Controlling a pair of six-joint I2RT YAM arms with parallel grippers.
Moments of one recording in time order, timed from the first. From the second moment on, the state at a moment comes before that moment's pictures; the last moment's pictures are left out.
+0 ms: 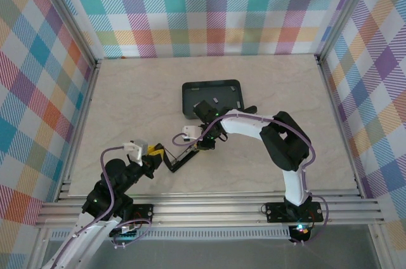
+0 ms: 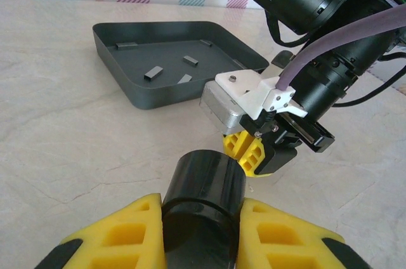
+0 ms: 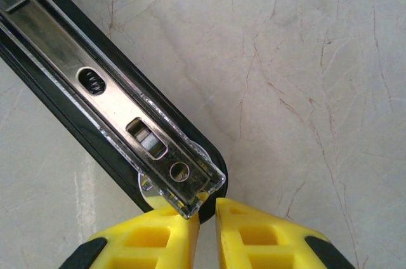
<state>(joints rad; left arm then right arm) -0.50 0.03 0.16 -0.37 0.10 -0.23 0.83 1.98 1.33 -0.59 -0.27 -0.74</state>
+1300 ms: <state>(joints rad) -0.51 0.29 0.17 -0.13 0.18 -0.09 0.83 1.97 1.30 -0.57 -0.31 -0.63</state>
